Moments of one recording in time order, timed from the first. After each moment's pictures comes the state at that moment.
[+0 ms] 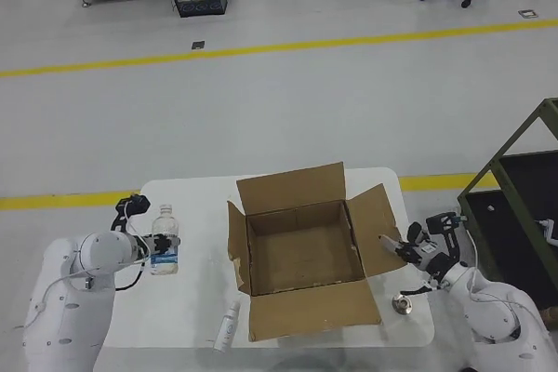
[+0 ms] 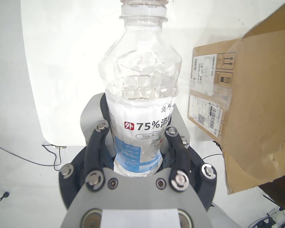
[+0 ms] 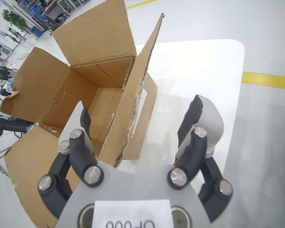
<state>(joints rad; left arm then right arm) 1.15 -1.17 -1.62 -1.64 0.92 0.04 -1.35 -1.50 -1.15 1.69 -1.66 -0.70 -0.47 0.54</state>
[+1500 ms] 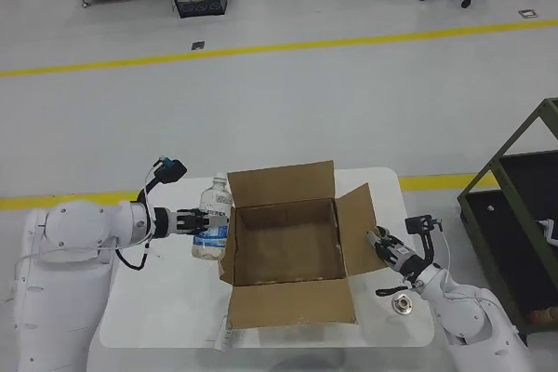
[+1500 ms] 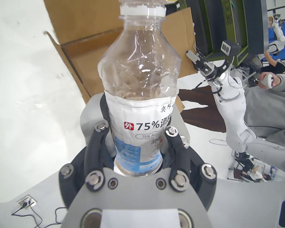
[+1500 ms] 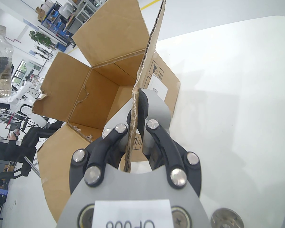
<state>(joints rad) 0.97 -1.15 -1.51 -1.74 0.32 0.07 -1.51 -1.48 -1.15 1.54 -1.66 -0.59 -0.35 0.46</state>
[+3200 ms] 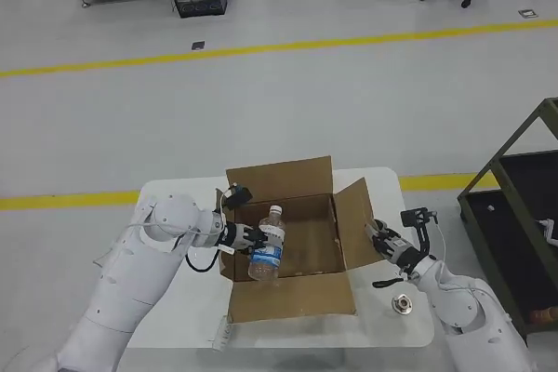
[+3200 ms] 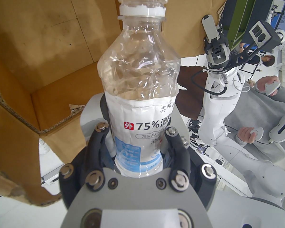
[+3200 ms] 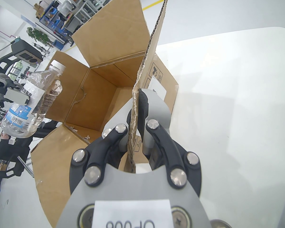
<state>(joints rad) 0.78 -1.20 -1.07 -1.39 0.17 0.24 -1.36 -1.41 -1.14 1.49 -1.60 -0.62 -0.34 0.44</state>
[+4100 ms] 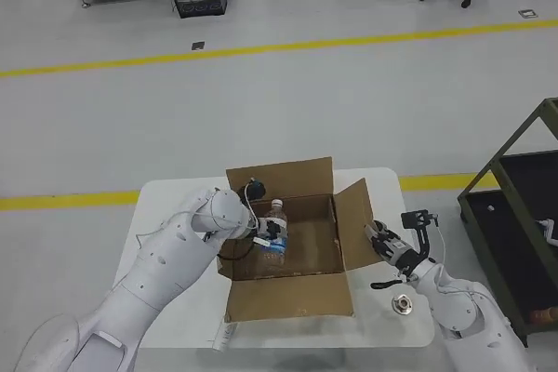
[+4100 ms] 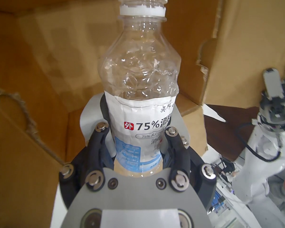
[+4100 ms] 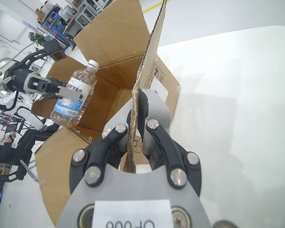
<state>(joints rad) 0.57 -1.29 -0.74 -1.14 0.37 0.42 -1.15 -1.43 -1.14 1.49 -1.63 -0.60 -0.32 0.41</state>
